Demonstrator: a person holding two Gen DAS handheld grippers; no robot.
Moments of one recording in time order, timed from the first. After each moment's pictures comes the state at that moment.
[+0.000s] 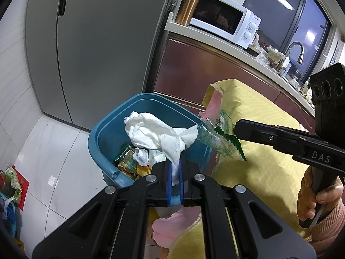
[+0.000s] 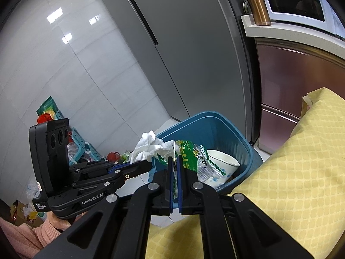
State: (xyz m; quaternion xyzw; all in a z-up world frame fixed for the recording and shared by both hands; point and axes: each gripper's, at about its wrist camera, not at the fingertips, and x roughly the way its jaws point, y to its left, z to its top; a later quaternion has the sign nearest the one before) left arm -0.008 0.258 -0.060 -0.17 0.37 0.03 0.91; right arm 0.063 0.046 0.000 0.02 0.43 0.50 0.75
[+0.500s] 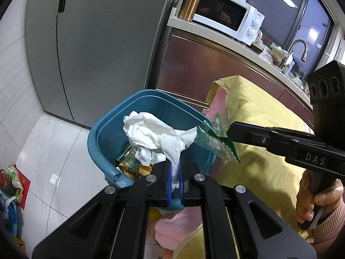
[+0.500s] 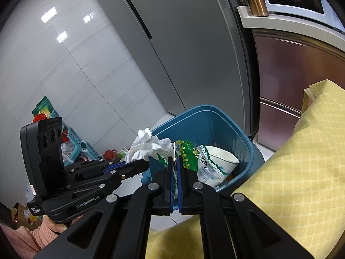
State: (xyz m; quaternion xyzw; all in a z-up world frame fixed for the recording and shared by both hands) left arm 0.004 0.260 -0.070 -0.17 0.38 0.04 0.91; right arm 0.067 0.058 -0.013 0.02 0.45 0.49 0.75
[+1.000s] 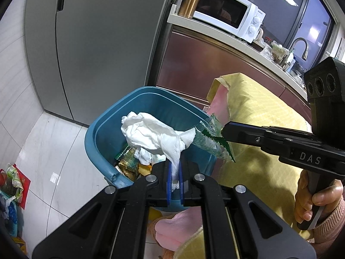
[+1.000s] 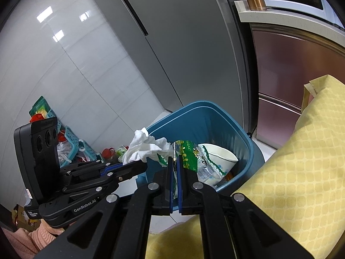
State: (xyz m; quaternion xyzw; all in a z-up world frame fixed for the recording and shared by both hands) left arm 0.006 0.261 -0.077 -0.17 0.39 0.04 0.91; right arm 0.073 0.065 -0.023 0.01 0.46 0.48 0.75
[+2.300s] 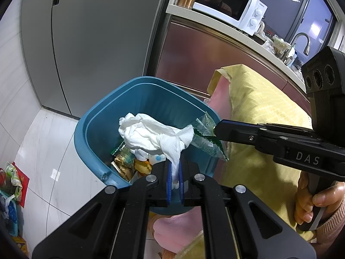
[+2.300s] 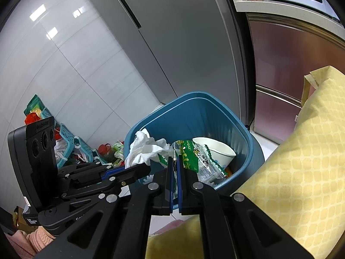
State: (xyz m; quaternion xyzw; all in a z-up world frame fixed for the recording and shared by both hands) left arm 0.022 0.259 -0.096 -0.16 0.41 0.03 0.90; right arm 0.079 0.074 -0.034 0.01 0.48 0.47 0.74
